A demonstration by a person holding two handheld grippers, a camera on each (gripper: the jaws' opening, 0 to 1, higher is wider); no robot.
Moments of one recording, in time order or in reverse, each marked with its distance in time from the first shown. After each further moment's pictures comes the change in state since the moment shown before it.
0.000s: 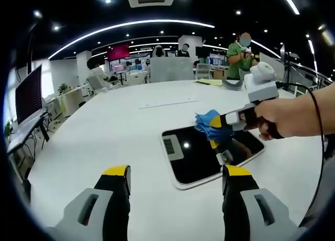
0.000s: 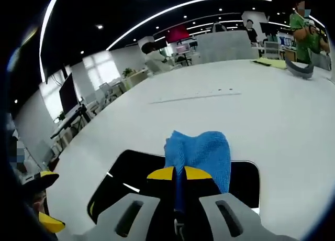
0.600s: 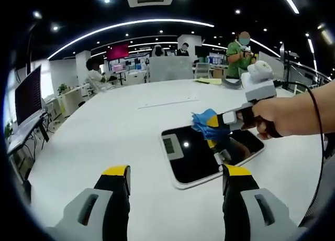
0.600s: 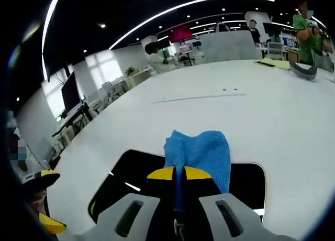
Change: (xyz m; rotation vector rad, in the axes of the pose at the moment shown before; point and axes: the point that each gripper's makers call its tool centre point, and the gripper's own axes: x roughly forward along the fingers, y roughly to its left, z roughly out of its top) left arm 0.000 -0.001 0.000 0.008 0.006 -0.002; right arm 0.001 0.006 -0.001 -0.013 0.003 0.019
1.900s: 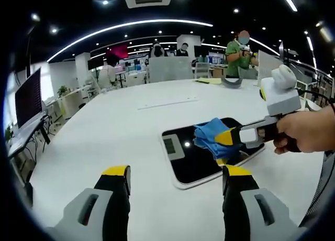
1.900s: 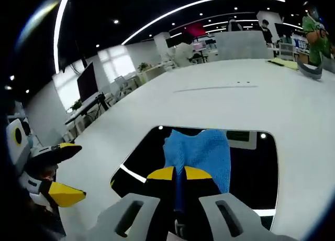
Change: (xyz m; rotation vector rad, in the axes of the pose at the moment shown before) left arm 0.002 0.002 0.000 0.014 0.001 0.005; right arm -0.038 0.038 -0.038 -0.046 0.021 0.094
